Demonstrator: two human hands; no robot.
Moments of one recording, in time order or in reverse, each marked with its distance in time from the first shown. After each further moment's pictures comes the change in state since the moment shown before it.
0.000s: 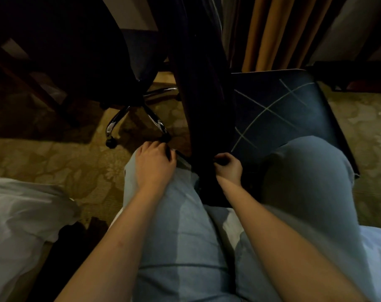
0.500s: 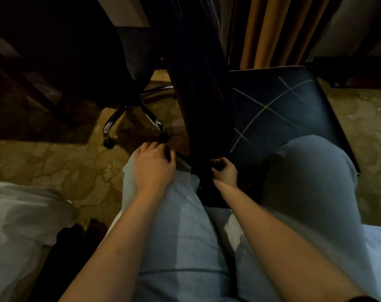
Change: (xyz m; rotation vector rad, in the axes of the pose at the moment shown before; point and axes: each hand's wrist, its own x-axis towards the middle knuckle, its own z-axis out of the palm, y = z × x) left_hand 0.003 0.001 0.001 -0.007 -0.008 0.012; right_hand 0.002 0.014 0.008 -0.078 -0.059 0.061
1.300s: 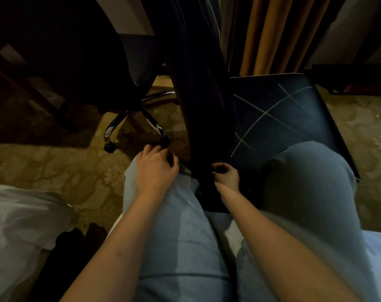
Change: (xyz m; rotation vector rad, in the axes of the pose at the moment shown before) left_hand 0.001 0.000 0.000 -0.034 0.030 0.040; right_hand -0.005 -0.006 0.000 0.203 -0.007 0.096
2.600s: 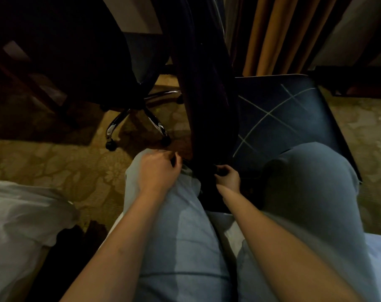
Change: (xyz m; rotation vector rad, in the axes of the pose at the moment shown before) left_hand -0.001 -0.003 0.002 -0.065 0.070 0.070; right_hand 0.000 0.004 0.001 -0.151 0.023 0.028
